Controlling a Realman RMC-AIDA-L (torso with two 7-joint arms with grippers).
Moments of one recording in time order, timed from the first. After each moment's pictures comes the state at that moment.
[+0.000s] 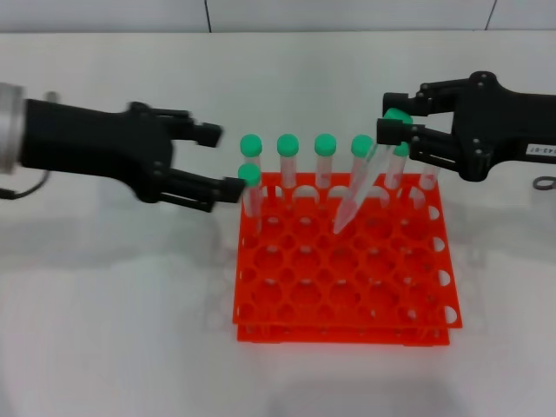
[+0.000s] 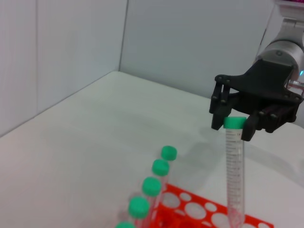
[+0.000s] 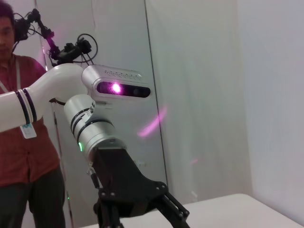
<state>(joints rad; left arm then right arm) -0.46 -2.04 0.98 1.29 1.96 1.75 -1.92 0.40 2.02 -1.16 -1.04 -1.48 -1.55 1.51</state>
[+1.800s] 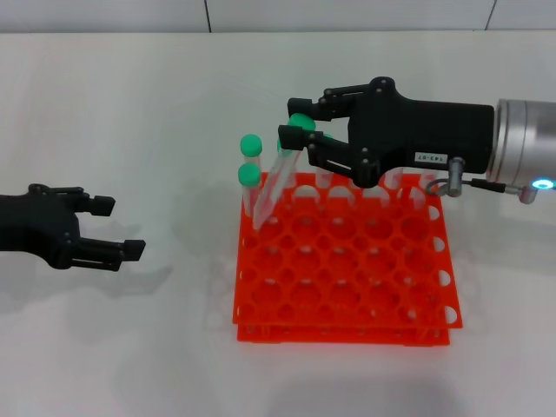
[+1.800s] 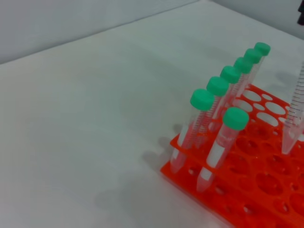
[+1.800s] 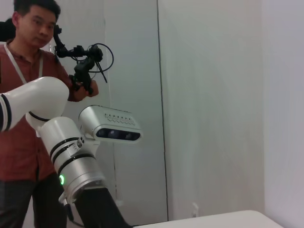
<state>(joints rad) -0.35 -2.07 0.76 1.22 2.24 1.74 -1.77 0.41 2.03 -1.54 -1.05 -1.26 -1.22 1.40</state>
